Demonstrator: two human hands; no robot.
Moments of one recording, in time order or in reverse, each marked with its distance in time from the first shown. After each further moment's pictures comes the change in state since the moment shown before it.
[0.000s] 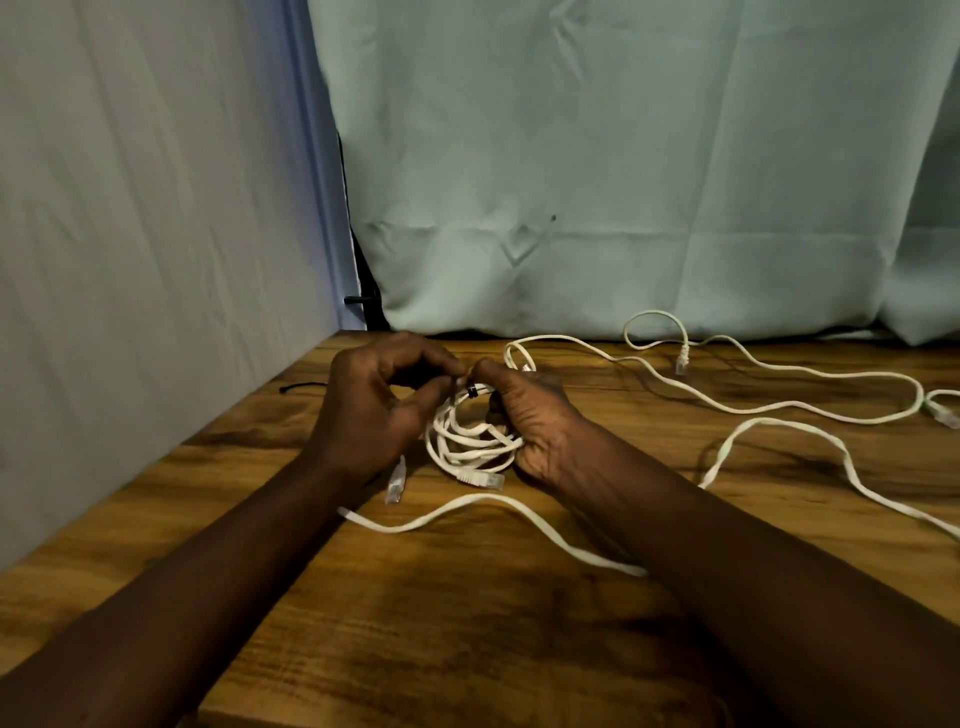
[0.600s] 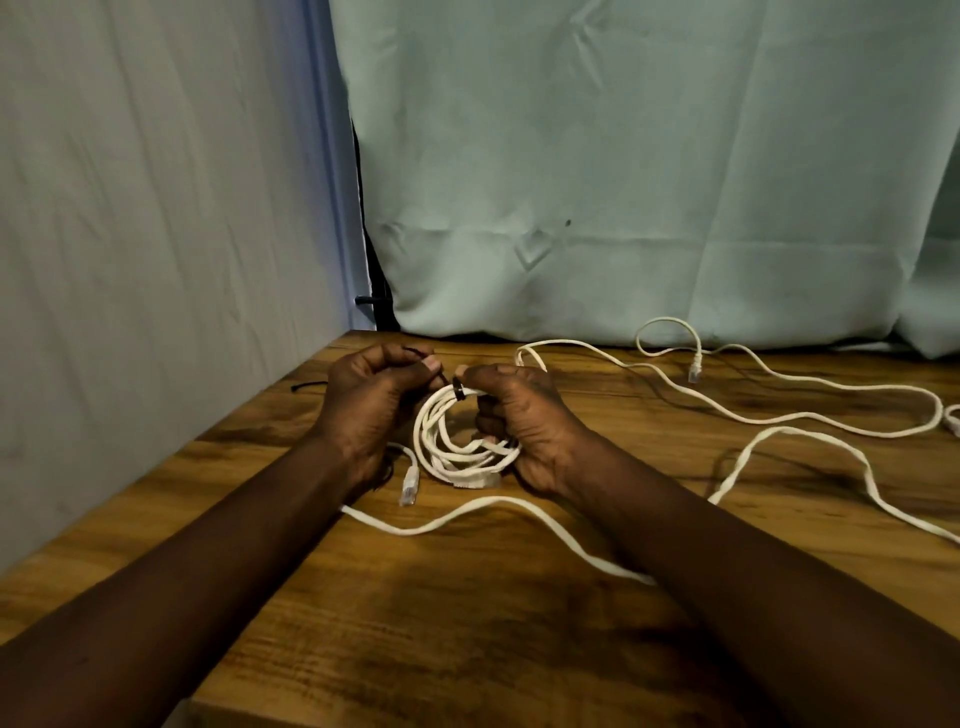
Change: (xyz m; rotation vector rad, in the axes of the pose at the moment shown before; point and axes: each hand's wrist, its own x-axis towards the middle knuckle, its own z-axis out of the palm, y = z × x) left_hand 0.009 -0.020 0.001 -0.660 0.258 -0.776; right_hand -0.003 0.005 0.003 -0.118 -0.224 -0.109
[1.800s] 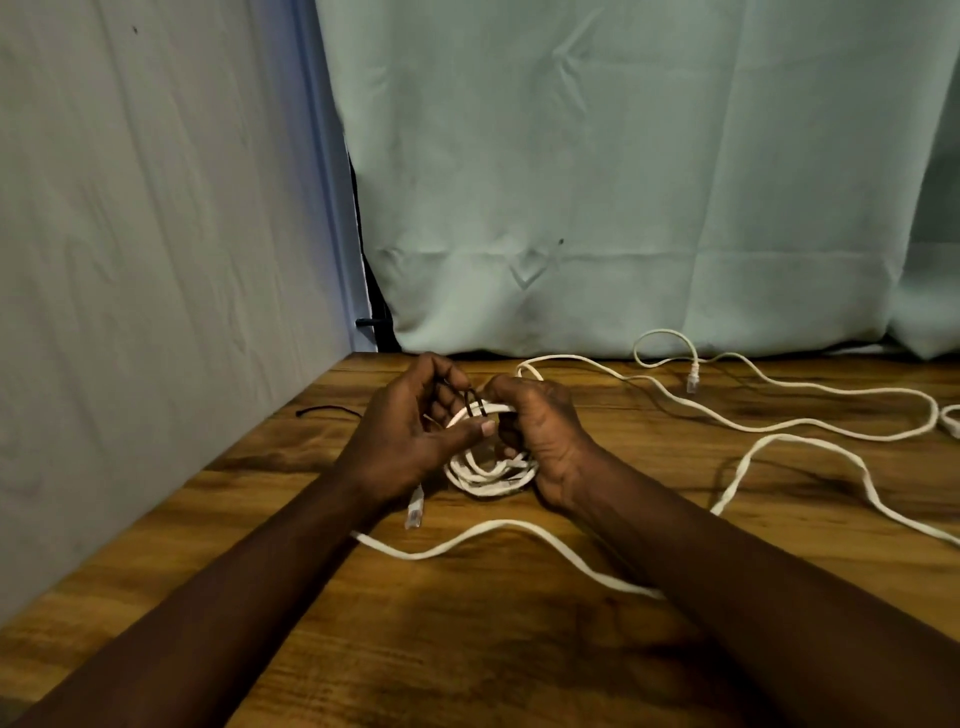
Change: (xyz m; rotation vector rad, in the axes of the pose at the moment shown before) left_hand -0.013 0.001 0.000 0.554 -0.371 0.396; right_hand -0.005 -0.007 -0.007 -0.015 0.099 -0.056
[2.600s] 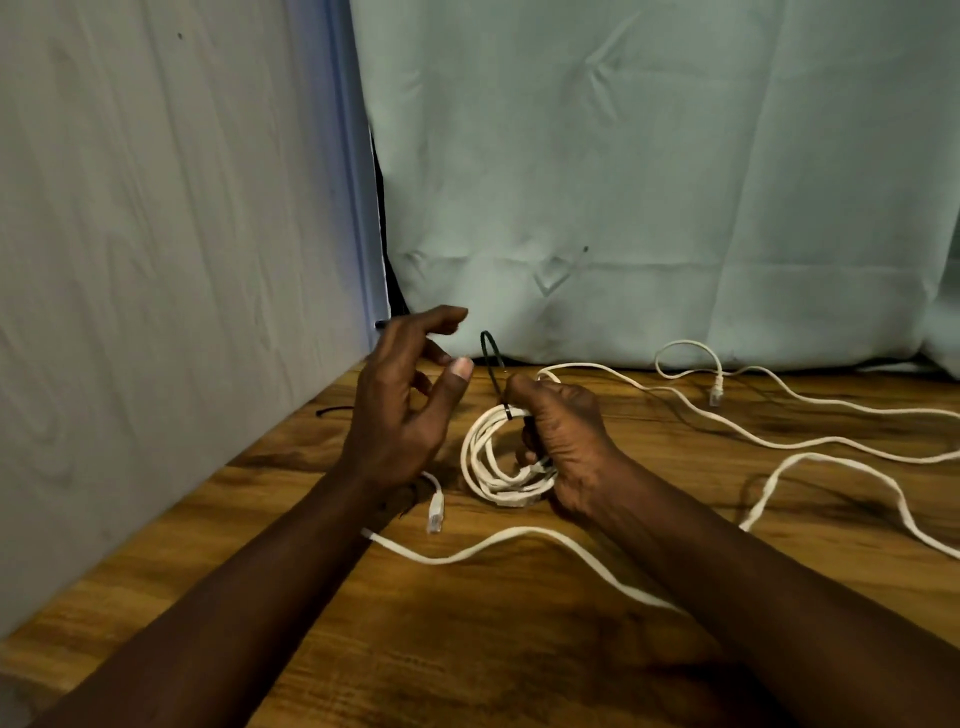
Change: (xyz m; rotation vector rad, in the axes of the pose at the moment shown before) left_hand 0.012 0.003 -0.016 0.261 0.295 0.423; right_hand -0.007 -0.009 0.007 -0.037 0.100 -0.009
